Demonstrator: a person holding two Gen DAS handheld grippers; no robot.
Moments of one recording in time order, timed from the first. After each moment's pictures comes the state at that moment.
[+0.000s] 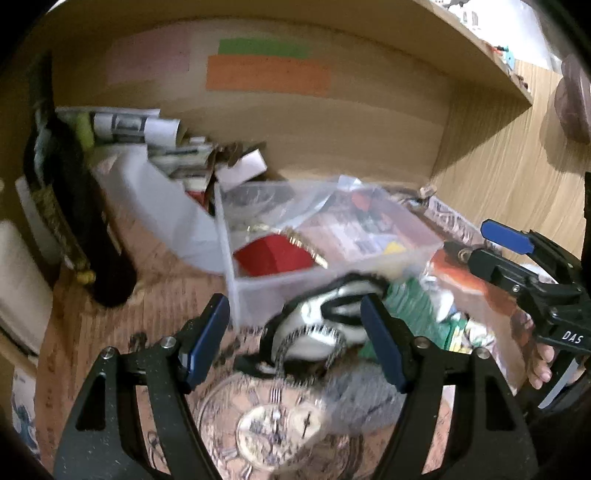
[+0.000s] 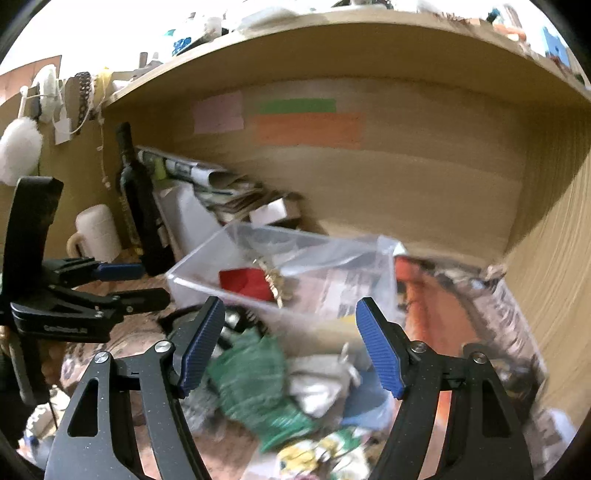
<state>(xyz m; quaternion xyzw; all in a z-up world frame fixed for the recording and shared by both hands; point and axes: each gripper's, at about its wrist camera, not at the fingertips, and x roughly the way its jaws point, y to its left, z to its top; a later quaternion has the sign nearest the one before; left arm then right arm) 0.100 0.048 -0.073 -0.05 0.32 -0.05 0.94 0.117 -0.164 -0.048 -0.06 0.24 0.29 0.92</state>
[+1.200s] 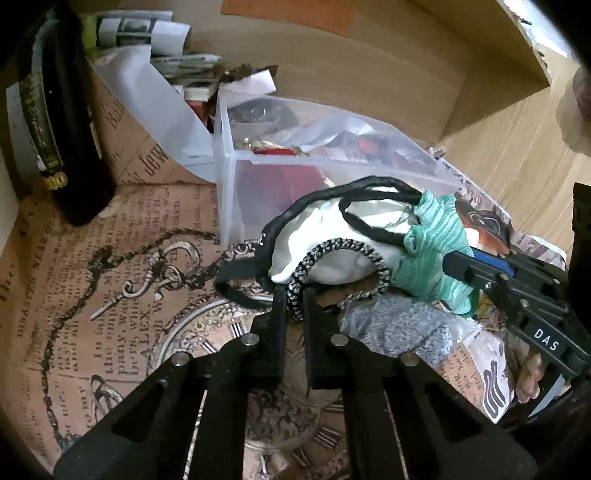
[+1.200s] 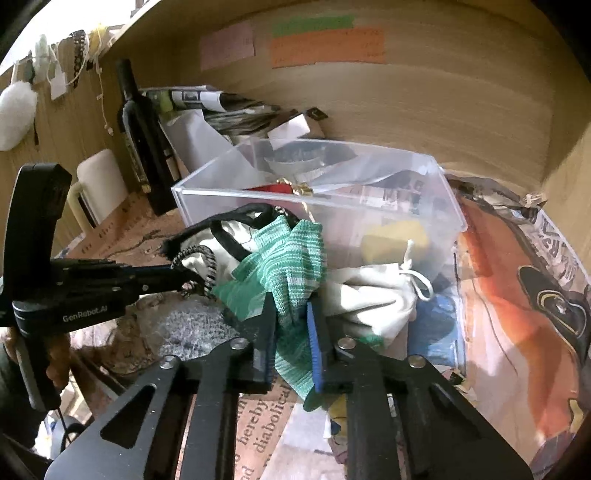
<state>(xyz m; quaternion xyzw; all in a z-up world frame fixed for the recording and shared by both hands) 0.094 0.048 -0.139 -0.09 0.38 -0.06 0.92 0.113 -0.147 -0.111 -0.06 0.33 0.31 0.89</state>
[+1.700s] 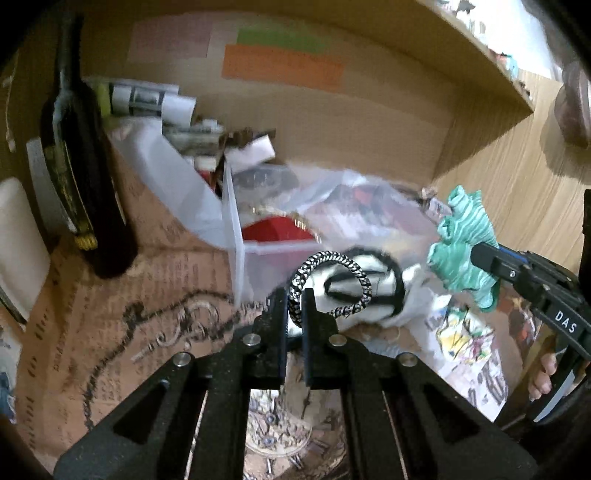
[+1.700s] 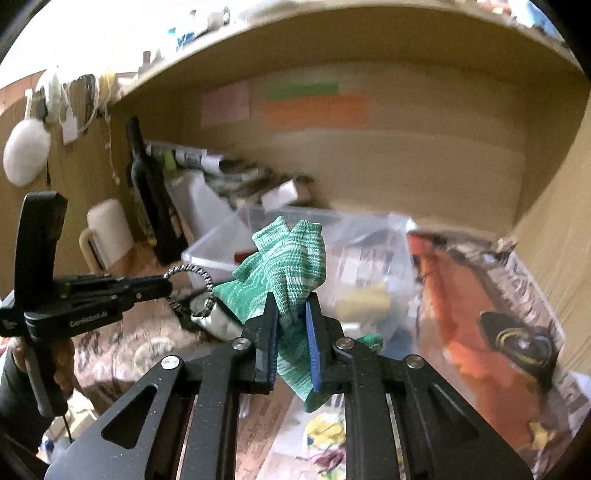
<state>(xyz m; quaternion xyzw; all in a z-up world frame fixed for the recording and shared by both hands) 0.079 0.052 -0.088 -0.08 0.30 -0.05 0.95 0.102 -0.170 -0.058 -0.04 0.24 0.30 0.92</state>
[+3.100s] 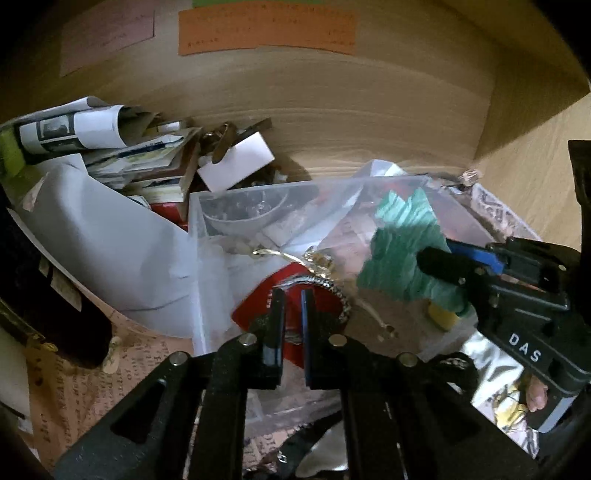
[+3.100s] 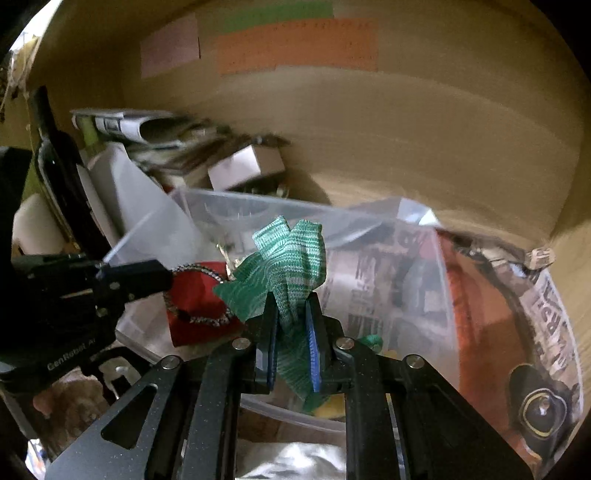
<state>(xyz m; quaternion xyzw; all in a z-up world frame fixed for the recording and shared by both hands) 0.219 0.042 -0.096 -0.01 0.37 -0.02 0.93 0.231 -0.116 -0.087 -0.08 0.34 0.27 0.90</state>
